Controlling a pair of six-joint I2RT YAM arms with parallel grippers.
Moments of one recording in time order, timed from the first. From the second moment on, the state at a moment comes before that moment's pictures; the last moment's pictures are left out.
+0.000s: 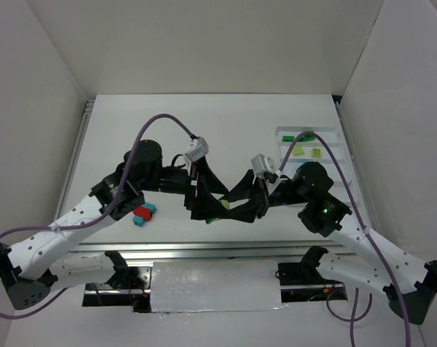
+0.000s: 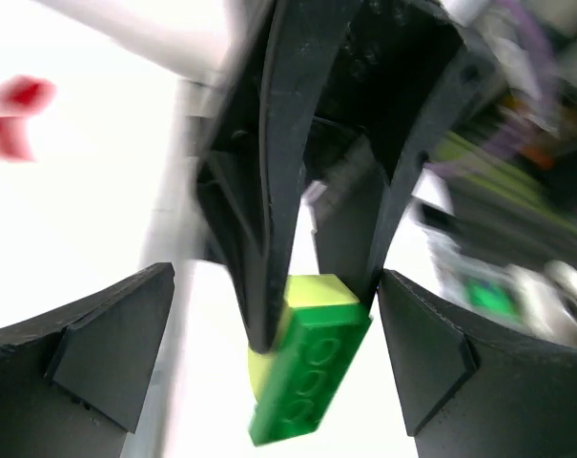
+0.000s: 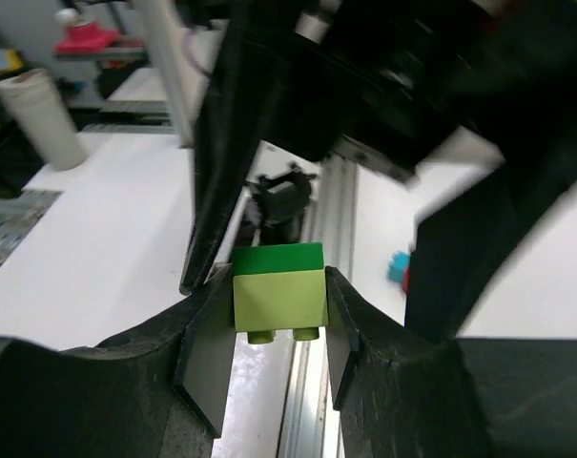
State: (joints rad) left arm -0.83 1.09 1.15 -0.19 0.78 -0.43; right arm 0.81 0.82 0.83 0.18 -0.92 0.16
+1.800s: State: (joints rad) left arm -0.80 0.99 1.13 -0.43 0.66 -0.19; right arm 0.69 0.94 0.93 0.02 -0.86 0.49
